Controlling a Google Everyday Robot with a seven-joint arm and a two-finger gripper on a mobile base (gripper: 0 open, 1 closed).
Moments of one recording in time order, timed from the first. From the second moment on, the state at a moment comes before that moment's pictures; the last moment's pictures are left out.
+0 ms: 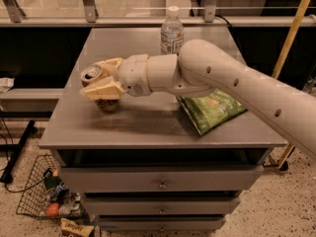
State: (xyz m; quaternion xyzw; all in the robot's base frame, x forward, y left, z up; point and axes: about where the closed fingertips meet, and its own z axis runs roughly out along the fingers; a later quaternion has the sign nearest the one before) arm 0.562 0.151 0.909 -0.55 0.55 0.36 0.52
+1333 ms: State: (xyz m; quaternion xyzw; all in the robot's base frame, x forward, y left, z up) arm 0.572 0.079 0.941 -0.53 0.58 0.31 0.53
